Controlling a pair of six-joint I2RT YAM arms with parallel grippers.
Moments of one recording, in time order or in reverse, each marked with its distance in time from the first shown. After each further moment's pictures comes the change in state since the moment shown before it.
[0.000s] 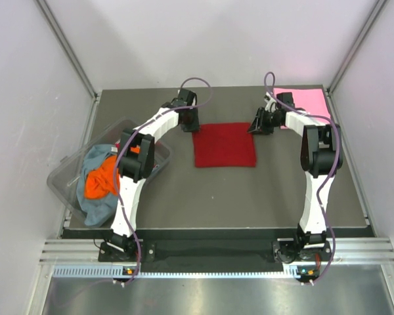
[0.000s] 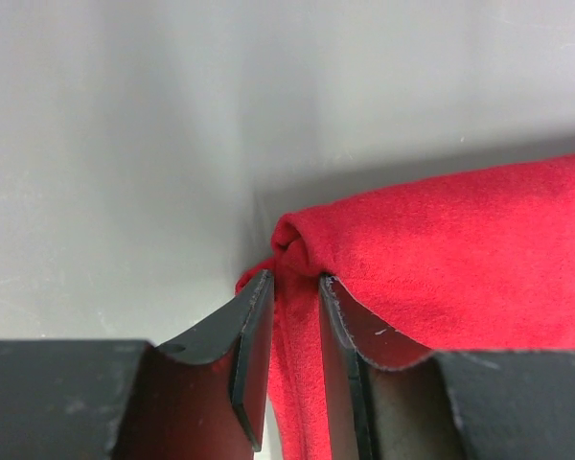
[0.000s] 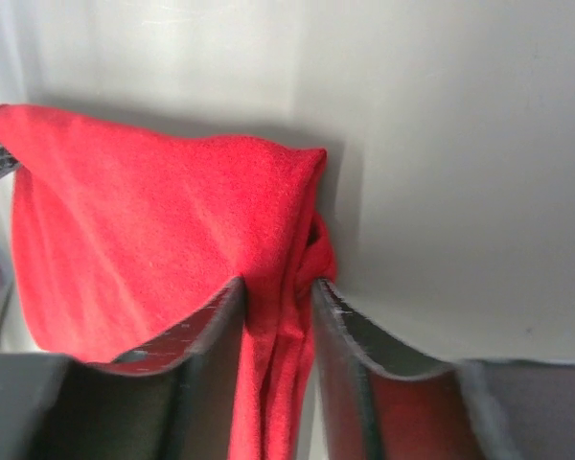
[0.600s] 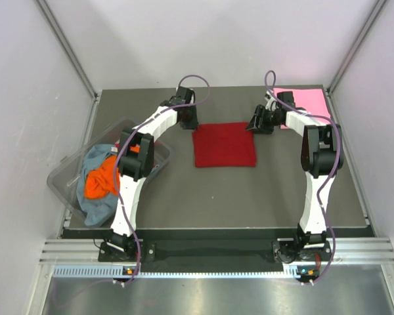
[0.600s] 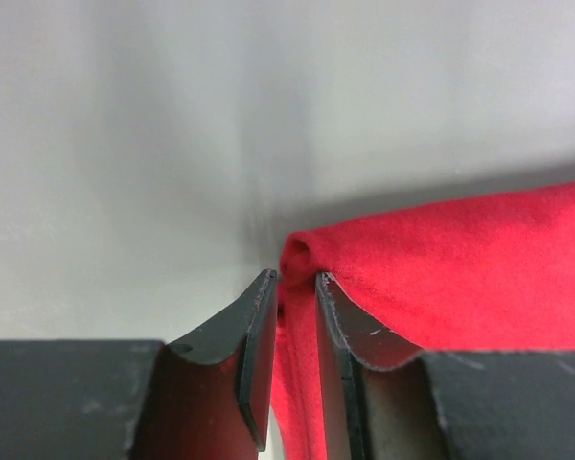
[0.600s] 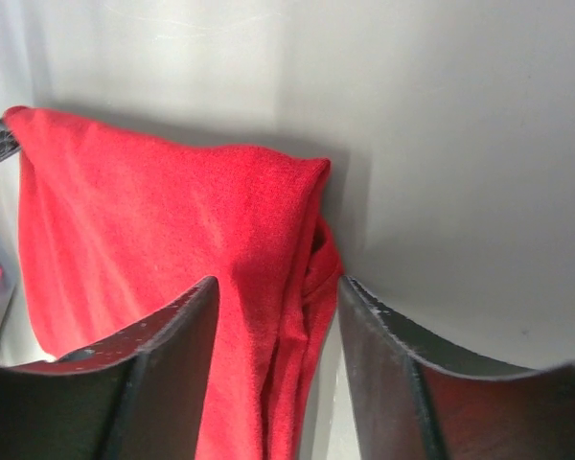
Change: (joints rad) left arm 0.016 0.021 0.042 0.006 0.005 -0.002; right arm -0.001 -0.008 0.000 0.016 0.000 0.008
